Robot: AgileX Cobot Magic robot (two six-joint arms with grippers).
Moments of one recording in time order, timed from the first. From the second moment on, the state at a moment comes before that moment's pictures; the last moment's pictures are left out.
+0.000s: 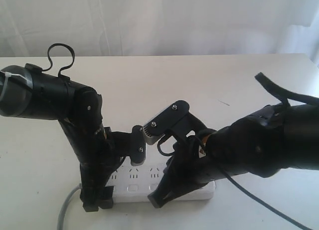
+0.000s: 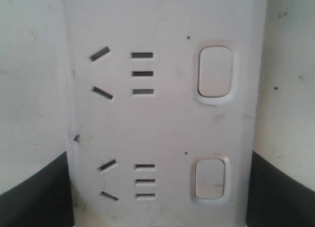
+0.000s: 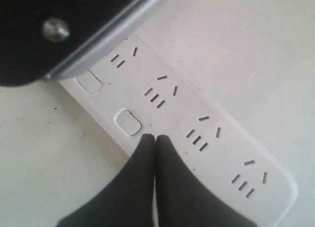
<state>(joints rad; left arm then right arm) -0.55 1.86 -1.05 -0.13 0.75 1.00 0.78 1.54 -0.75 0.22 0.27 -0.22</state>
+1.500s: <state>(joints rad) -0.55 1.86 -1.05 -0.13 0.75 1.03 0.77 1.68 -0.68 -0.05 0.11 0.07</state>
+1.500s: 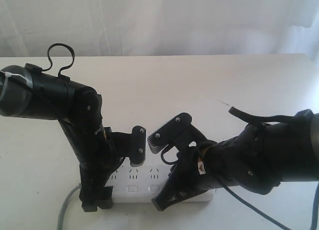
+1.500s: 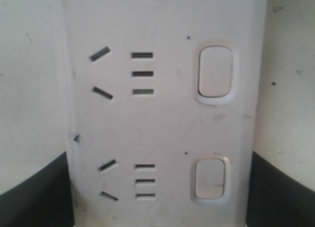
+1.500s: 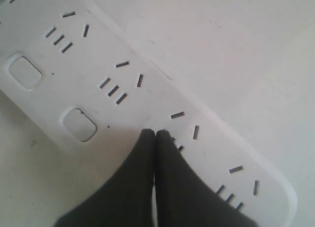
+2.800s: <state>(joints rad) -0.55 1.86 -1.05 -0.13 0.75 1.04 0.78 1.51 -0.60 -0.02 0.10 0.09</state>
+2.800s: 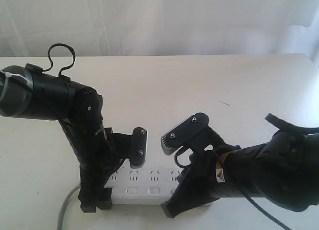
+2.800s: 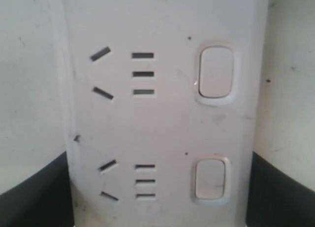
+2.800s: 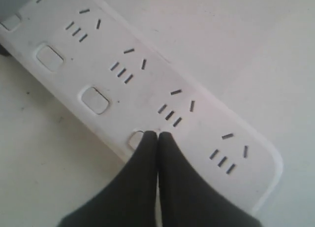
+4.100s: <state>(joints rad) -0.55 1.86 -1.05 -0.13 0.75 1.04 0.83 1.50 -0.60 -0.01 0.07 0.09</state>
